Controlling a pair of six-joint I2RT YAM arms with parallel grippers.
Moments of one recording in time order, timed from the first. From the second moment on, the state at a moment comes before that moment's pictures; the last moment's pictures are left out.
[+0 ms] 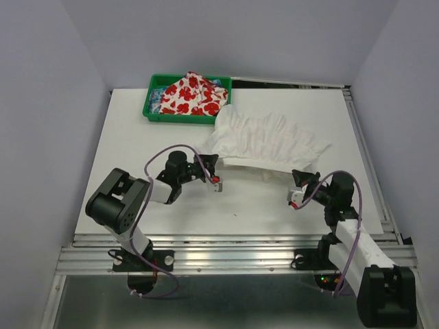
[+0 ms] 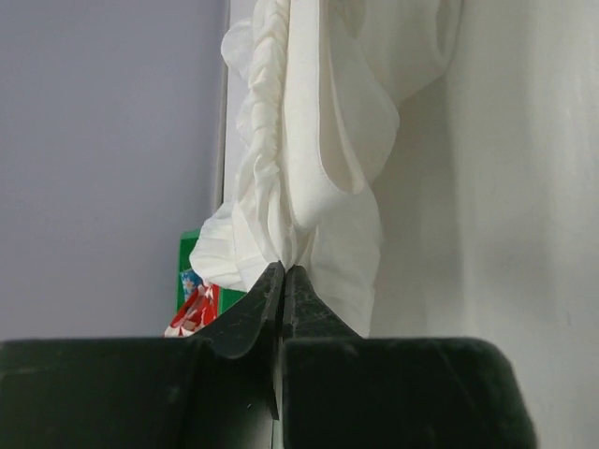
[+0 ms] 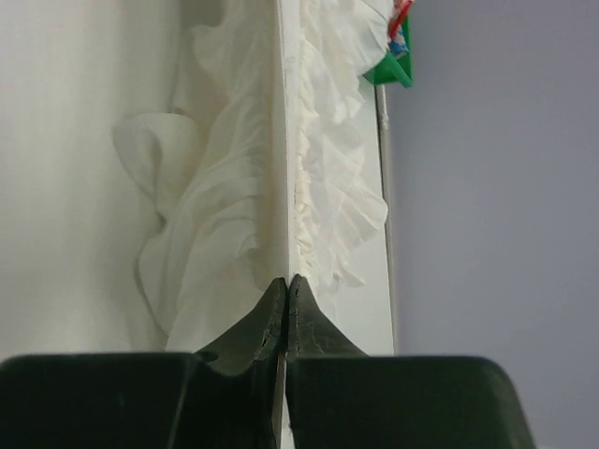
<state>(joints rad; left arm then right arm) -0.47 1.64 0.51 0.87 0.57 1.31 -0.02 0.84 0.19 0.32 -0.75 -1.42</state>
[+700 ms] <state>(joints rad) -0.45 1.20 0.45 0.26 0.53 1.28 -0.05 0.70 0.40 -0.35 -0.85 -1.59</state>
